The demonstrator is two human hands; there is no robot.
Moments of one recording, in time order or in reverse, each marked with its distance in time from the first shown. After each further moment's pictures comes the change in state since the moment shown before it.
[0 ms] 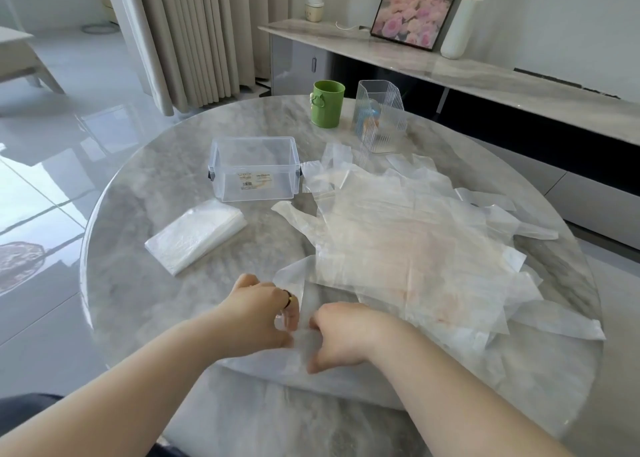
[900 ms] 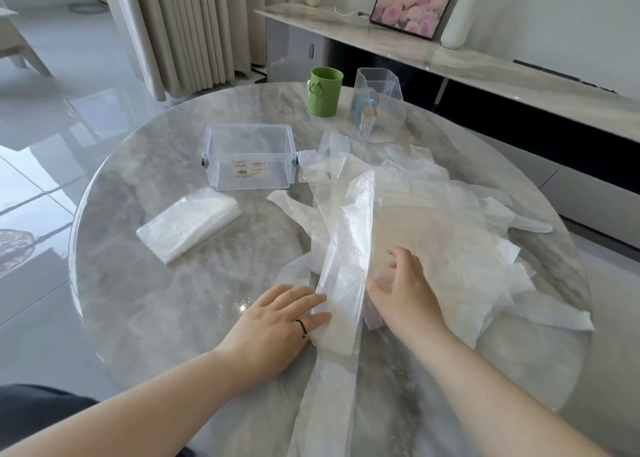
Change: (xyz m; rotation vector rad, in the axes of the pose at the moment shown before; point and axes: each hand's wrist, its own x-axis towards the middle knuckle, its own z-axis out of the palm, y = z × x) left_hand 0.005 0.006 0.062 0.292 0.584 0.350; right_hand -0.009 0.063 0.024 0.530 0.790 0.338
